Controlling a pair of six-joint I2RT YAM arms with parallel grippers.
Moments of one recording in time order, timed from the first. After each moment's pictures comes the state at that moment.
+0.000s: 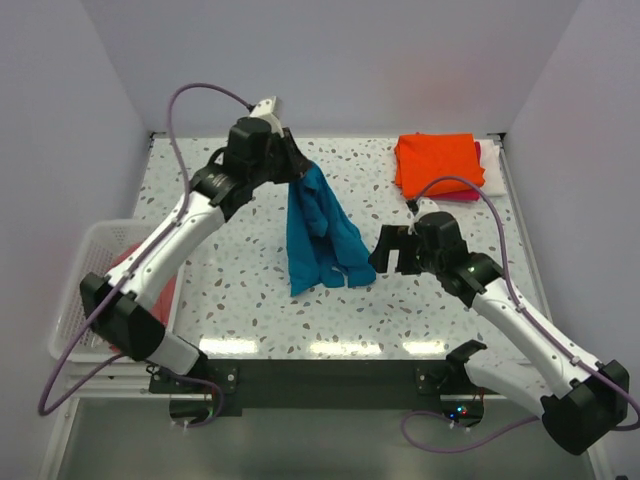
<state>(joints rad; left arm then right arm) -0.53 1.45 1.52 -0.44 0.00 -0.59 0.51 0.96 0.79 -0.52 -0.03 0.48</state>
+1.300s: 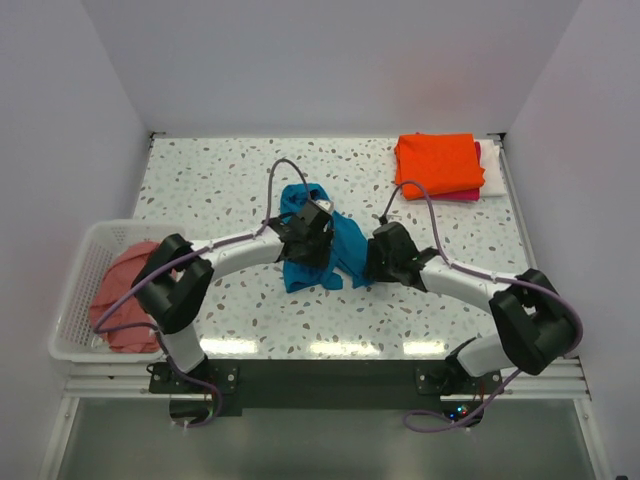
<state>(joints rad) -0.75 1.72 1.11 -0.39 -0.07 -0.49 0.61 1.42 0.69 -0.20 0.14 0.60</state>
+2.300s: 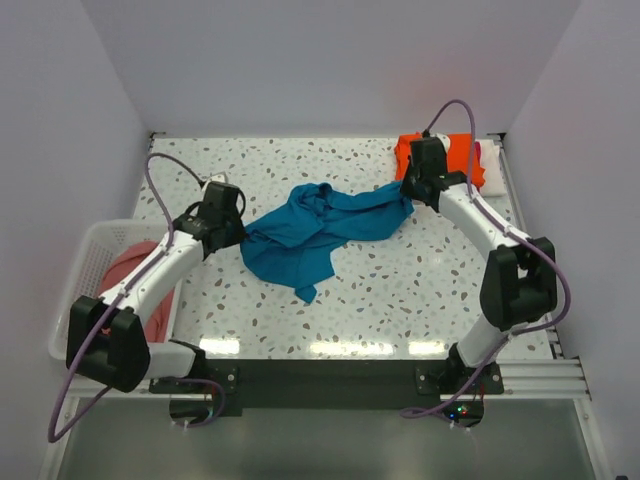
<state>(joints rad) -0.36 1.30 0.96 -0.53 -0.26 -0.59 0.27 1.64 1.30 -0.40 0.26 0.47</state>
